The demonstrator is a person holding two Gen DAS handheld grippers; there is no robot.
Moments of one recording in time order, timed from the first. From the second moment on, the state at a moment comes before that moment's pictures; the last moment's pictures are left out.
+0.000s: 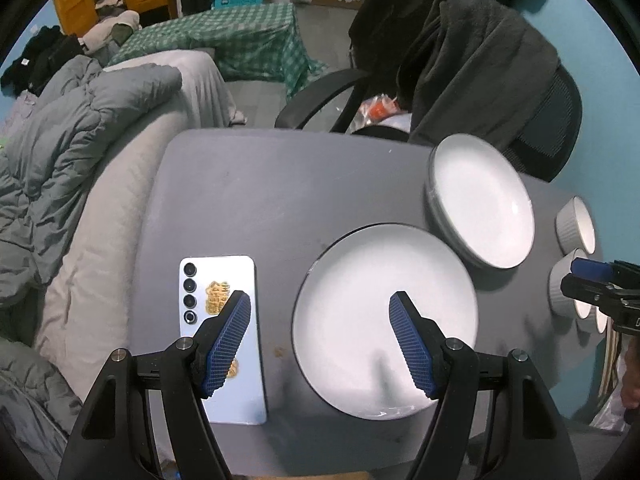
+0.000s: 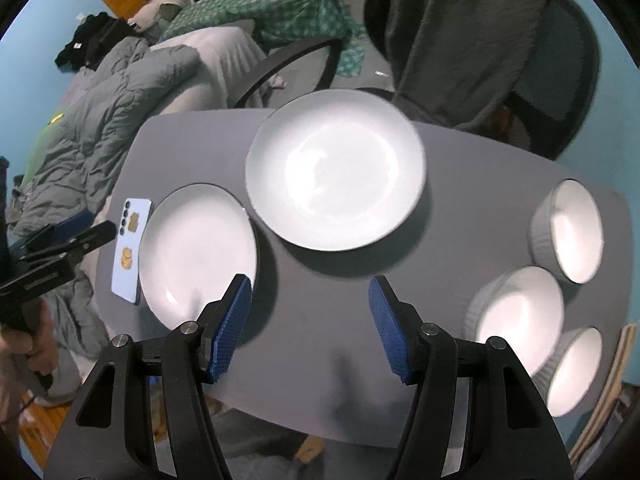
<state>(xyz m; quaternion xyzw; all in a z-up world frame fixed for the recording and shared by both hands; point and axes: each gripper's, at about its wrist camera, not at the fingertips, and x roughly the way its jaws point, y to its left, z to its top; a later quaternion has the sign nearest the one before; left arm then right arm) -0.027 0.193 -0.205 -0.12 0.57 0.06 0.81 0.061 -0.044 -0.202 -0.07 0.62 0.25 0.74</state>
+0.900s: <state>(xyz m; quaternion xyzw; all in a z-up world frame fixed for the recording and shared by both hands) 0.002 0.194 -0.281 -0.17 0.65 0.02 0.75 0.064 -0.005 -0.289 -0.03 0.69 0.26 0.68</state>
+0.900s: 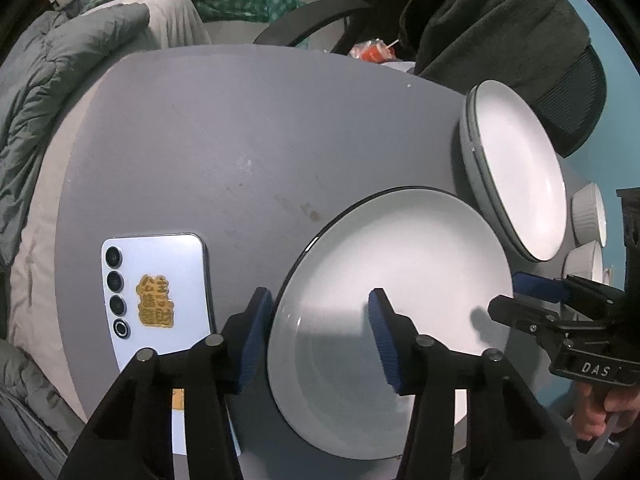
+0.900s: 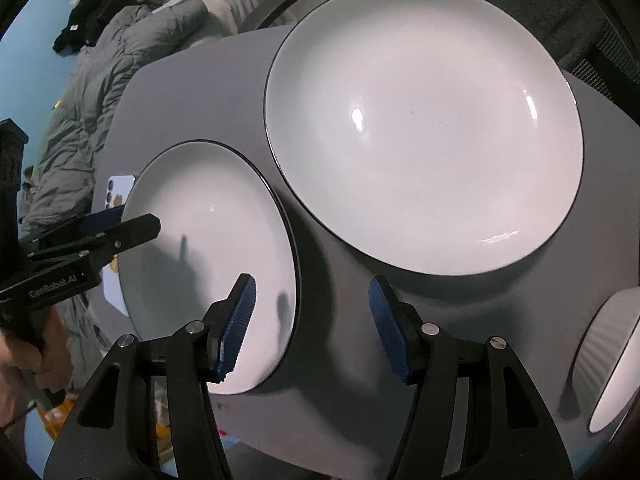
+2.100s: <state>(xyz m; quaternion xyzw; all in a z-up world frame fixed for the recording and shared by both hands) -0.051 0.132 -0.303 -0.20 0.68 -0.02 0.70 0.051 -0.064 -0.292 -0.01 0.71 0.24 0.66</state>
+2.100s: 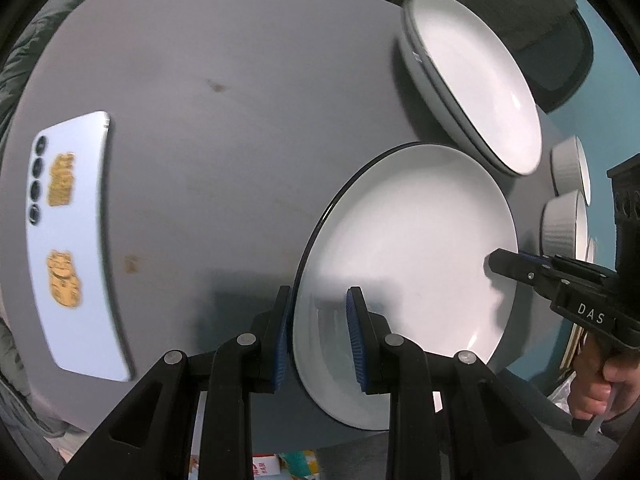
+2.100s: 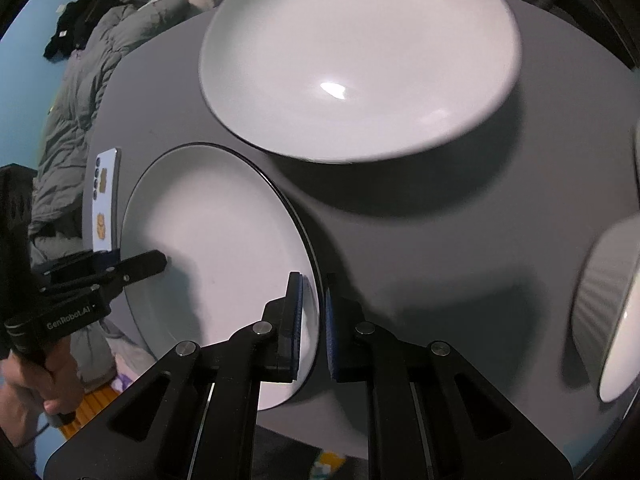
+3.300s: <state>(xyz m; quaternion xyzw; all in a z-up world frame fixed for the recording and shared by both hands) -0.023 0.057 -0.288 -0.16 0.70 -0.05 0.70 0.041 -0.157 -0.294 0.06 0.71 0.18 0.68</state>
